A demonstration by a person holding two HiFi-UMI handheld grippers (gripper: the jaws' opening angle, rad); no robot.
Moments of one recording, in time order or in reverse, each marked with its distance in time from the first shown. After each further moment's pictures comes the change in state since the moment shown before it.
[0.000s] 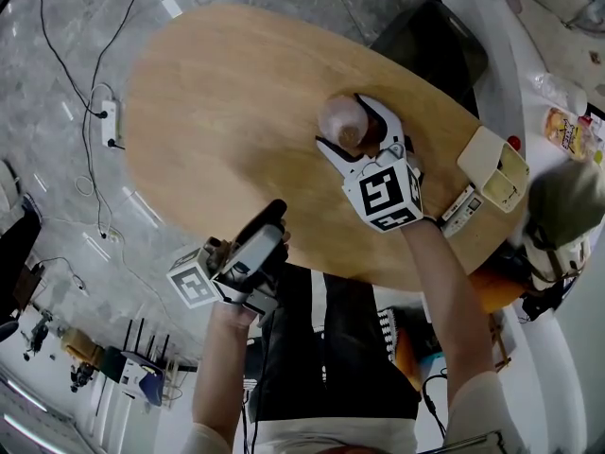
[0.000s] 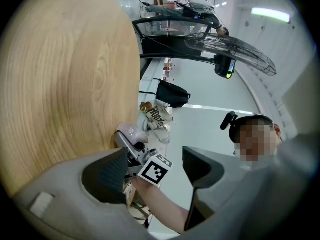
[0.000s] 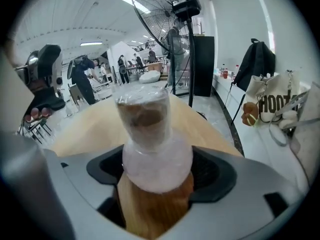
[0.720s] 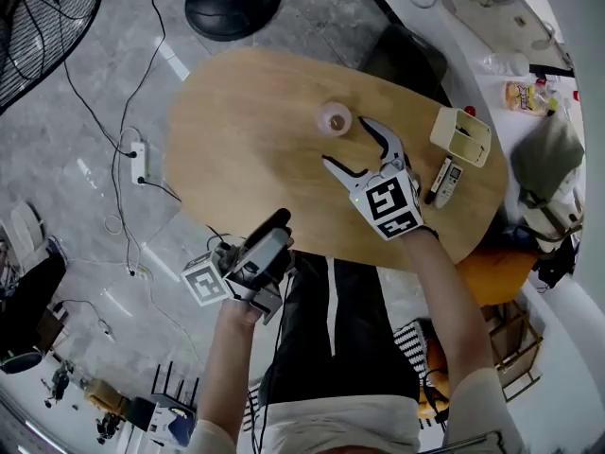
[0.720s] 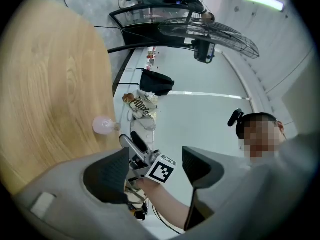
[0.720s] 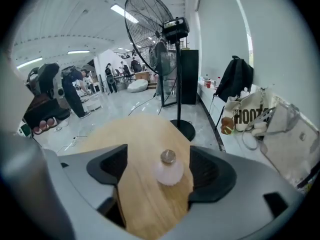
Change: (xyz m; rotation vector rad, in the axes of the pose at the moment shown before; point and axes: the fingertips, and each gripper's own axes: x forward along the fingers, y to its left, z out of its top) left arm -0.037 -0.129 -0.028 0.116 0.131 -0.095; right arm -0.117 0.031 0.074 0.109 -0.069 -0.130
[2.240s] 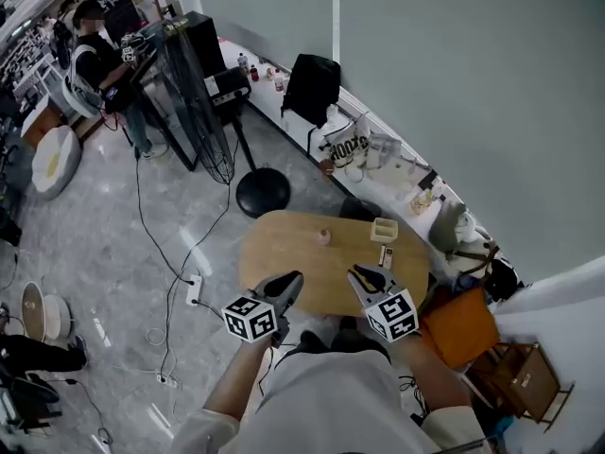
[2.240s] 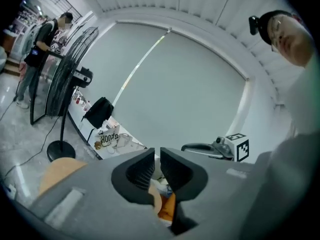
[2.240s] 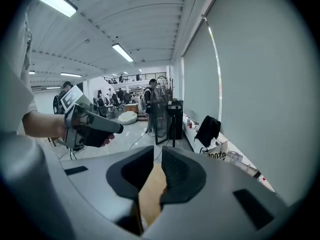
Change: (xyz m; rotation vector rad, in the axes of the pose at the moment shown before) left arm -0.178 -0.426 -0.141 1.048 0.224 0.096; right arm -0.508 0.257 0.268 0.067 -0.317 -0.225
